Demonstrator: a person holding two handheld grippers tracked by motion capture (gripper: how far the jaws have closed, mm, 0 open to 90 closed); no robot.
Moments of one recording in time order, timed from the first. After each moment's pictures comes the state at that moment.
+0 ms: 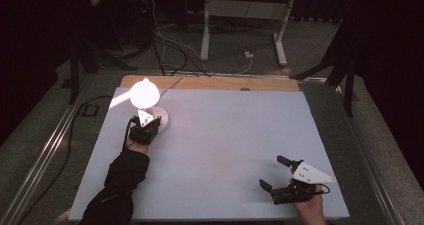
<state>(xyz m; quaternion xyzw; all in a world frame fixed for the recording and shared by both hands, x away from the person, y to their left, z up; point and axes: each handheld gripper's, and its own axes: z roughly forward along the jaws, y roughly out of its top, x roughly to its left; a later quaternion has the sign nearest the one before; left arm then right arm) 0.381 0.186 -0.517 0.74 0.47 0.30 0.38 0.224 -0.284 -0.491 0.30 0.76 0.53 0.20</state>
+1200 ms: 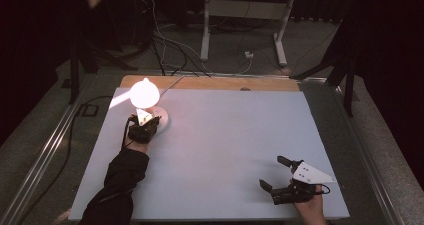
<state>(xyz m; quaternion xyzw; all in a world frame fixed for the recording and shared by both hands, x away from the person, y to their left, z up) 0.382 0.190 -0.514 0.73 0.47 0.30 0.38 0.223 -0.284 -0.491 0.30 0.76 0.53 0.20</state>
